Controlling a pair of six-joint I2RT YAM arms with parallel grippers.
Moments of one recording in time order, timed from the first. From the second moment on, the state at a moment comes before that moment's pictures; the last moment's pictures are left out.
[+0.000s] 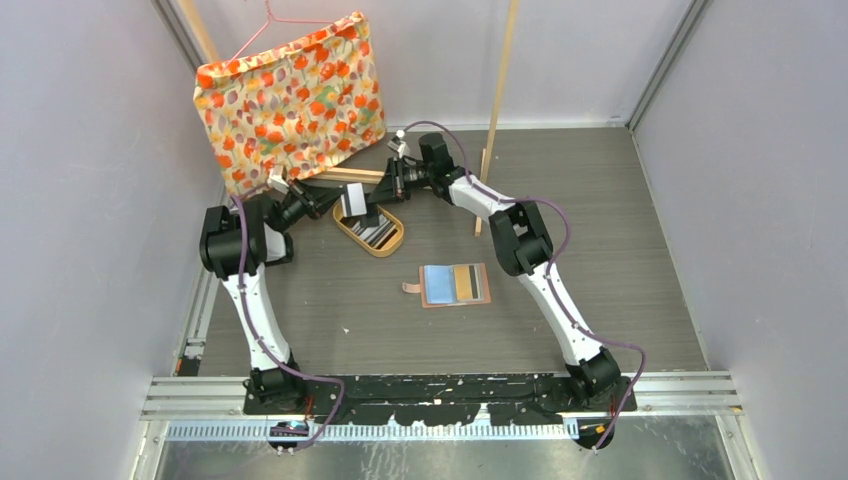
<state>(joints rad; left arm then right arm) 0.20 2.23 0.94 1.39 0.96 -1.46 0.54 2.75 2.29 0.13 -1.06 0.87</state>
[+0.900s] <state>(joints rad) 0.20 2.02 0.83 1.39 0.91 -1.41 0.61 2.63 2.43 -0.58 -0.74 0.15</state>
